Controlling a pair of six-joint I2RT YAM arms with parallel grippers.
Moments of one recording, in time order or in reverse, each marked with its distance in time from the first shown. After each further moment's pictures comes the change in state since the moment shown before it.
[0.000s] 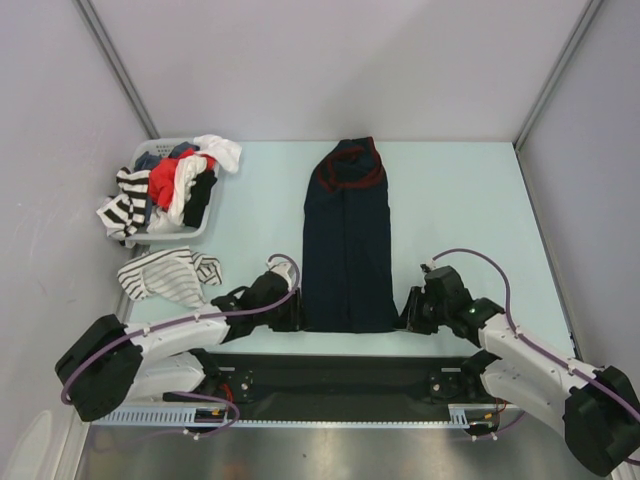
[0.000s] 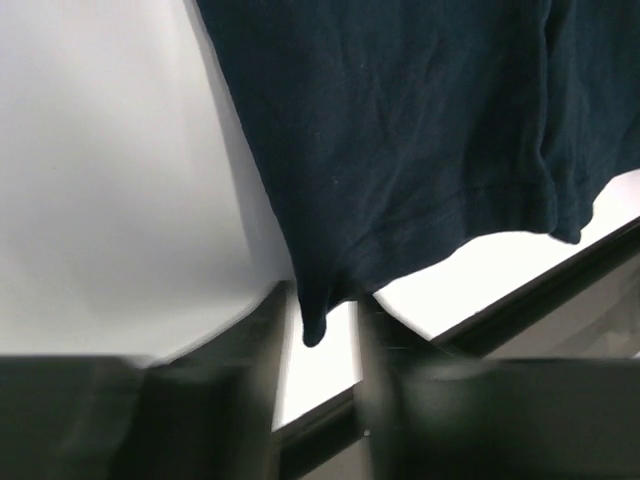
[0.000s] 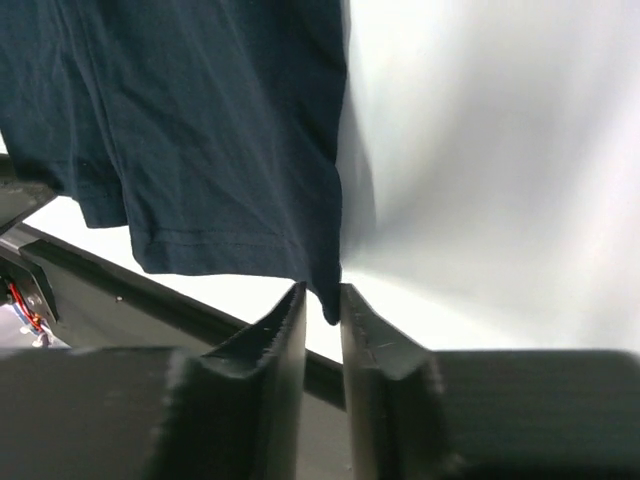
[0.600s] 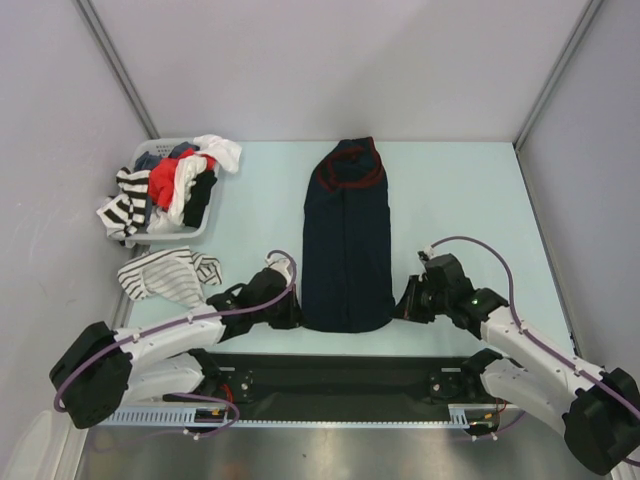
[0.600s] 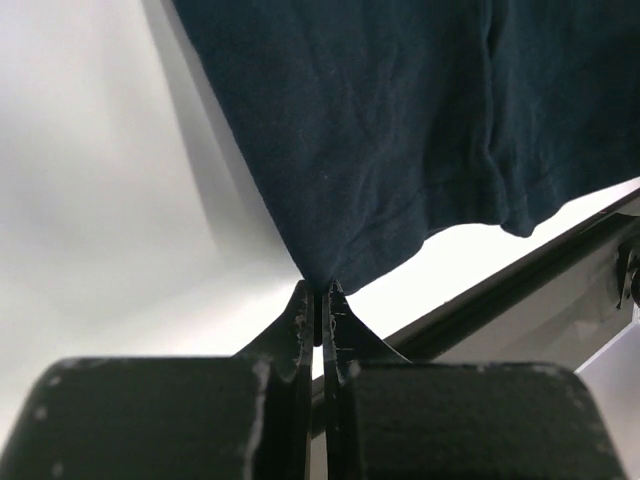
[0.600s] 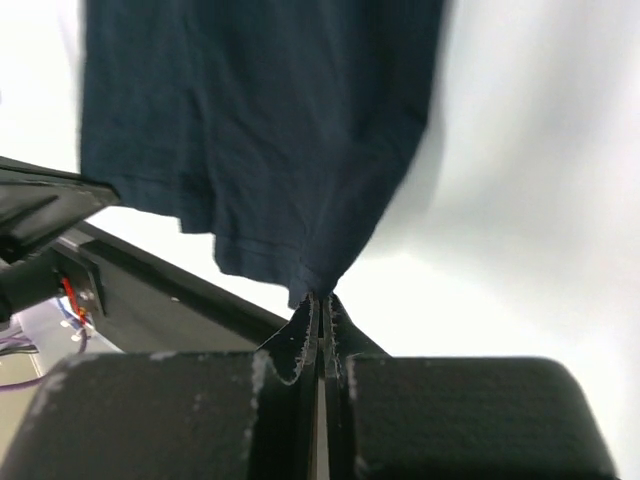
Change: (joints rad) left arm 0.000 -0.050 0.031 -0.058 0.014 -0.003; right arm -0.003 -0.002 0.106 -0.045 -0.036 -0.018
